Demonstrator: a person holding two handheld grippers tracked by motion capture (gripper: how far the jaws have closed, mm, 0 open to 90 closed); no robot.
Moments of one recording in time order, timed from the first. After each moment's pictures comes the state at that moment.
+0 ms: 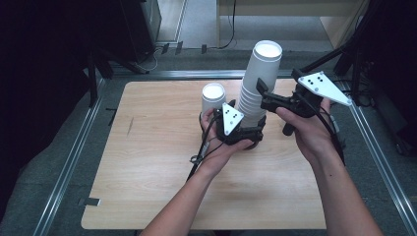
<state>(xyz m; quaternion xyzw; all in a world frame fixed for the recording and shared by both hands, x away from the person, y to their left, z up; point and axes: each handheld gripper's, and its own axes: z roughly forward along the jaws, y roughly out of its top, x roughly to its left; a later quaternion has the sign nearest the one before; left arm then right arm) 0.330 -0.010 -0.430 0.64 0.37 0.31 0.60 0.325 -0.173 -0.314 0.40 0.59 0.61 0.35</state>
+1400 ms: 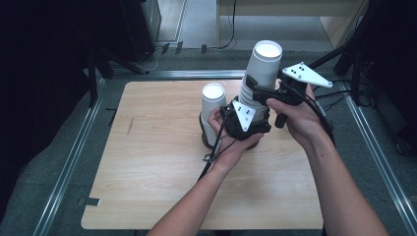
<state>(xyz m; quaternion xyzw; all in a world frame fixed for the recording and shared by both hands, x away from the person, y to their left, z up) 0.345 -0.039 -0.436 0.62 0.41 0.38 0.55 0.365 -0.161 -0.326 0.38 0.64 0.60 0.29</state>
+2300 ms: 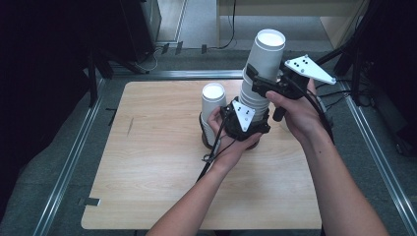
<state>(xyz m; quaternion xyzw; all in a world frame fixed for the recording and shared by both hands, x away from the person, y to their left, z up) 0.343 -0.037 -0.435 0.63 0.40 0.37 0.55 0.362 -0.154 -0.307 0.38 0.60 0.62 0.32</state>
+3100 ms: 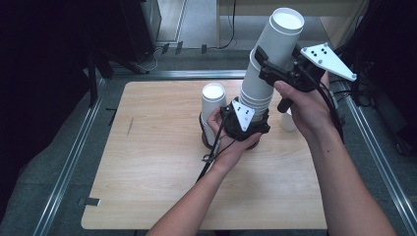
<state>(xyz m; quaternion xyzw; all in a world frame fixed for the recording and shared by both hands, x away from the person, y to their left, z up) 0.343 -0.036 -0.435 0.63 0.41 0.37 0.55 0.345 -0.160 -0.268 0.38 0.55 0.65 0.36</state>
